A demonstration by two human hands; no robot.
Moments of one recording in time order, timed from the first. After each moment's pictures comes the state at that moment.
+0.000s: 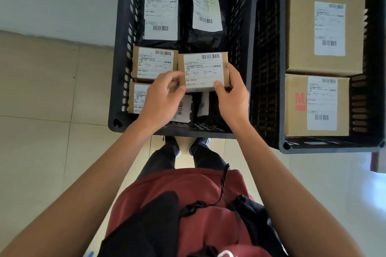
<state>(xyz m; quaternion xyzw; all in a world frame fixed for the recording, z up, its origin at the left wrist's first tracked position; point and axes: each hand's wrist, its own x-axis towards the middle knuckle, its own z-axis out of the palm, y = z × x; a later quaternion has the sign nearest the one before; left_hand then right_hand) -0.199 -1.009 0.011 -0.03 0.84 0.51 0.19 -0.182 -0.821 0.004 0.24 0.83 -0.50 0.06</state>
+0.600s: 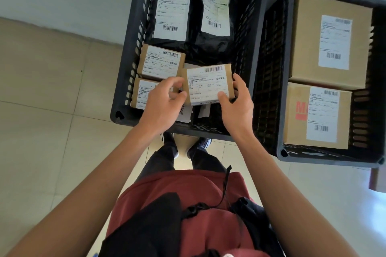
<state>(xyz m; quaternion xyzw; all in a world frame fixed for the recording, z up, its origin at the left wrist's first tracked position) -0.177 -1.008 0.018 -0.07 0.84 0.50 0.18 -0.166 -0.812 0.009 0.24 0.85 -0.47 0.08</state>
